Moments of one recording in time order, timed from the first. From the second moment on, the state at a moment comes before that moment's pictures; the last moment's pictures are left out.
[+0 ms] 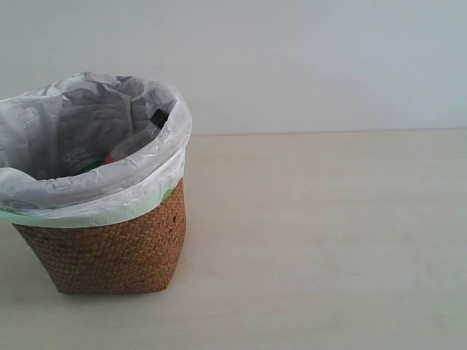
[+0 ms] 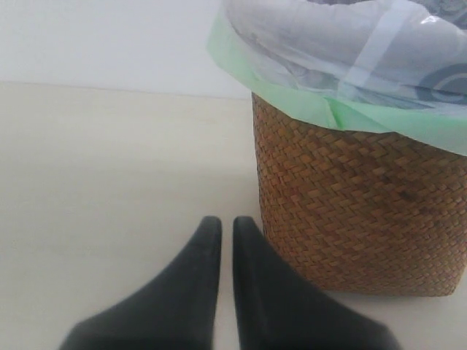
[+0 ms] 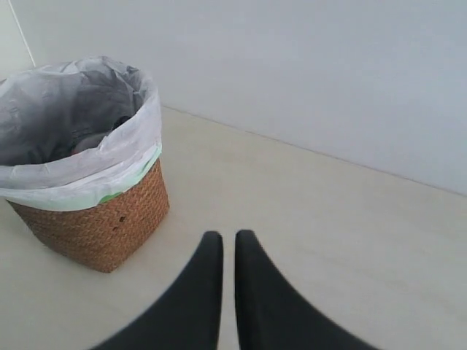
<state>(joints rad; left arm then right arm) 0.06 0.00 0.00 -0.22 0.31 0.15 0.74 0.64 -1.01 -0.27 0.82 0.28</state>
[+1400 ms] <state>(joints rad) 0.06 0.00 0.00 -0.22 0.31 0.15 0.43 0.29 -0.85 -0.25 0.91 0.32</state>
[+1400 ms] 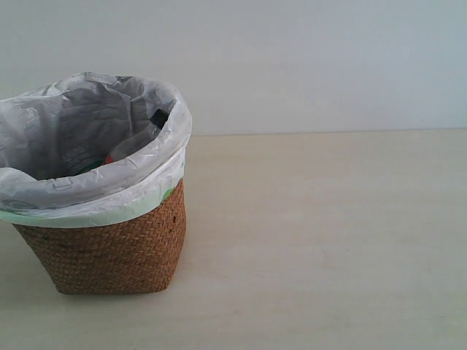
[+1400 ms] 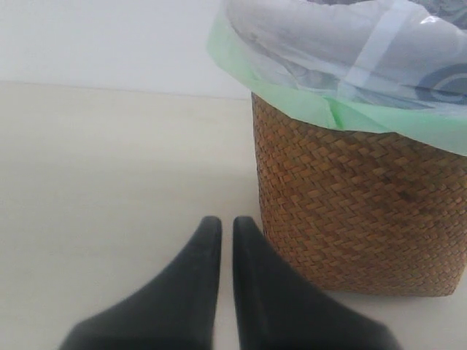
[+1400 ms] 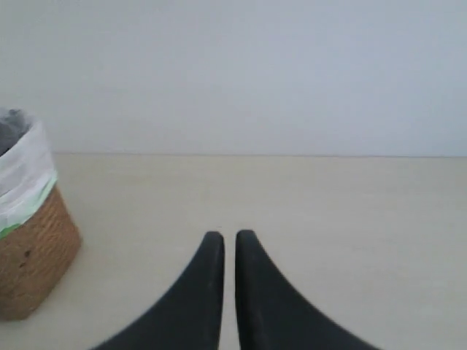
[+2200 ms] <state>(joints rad) 0.06 0.00 0.00 -0.22 0.31 0.15 0.12 0.18 -0.85 -0.17 0.91 0.32</state>
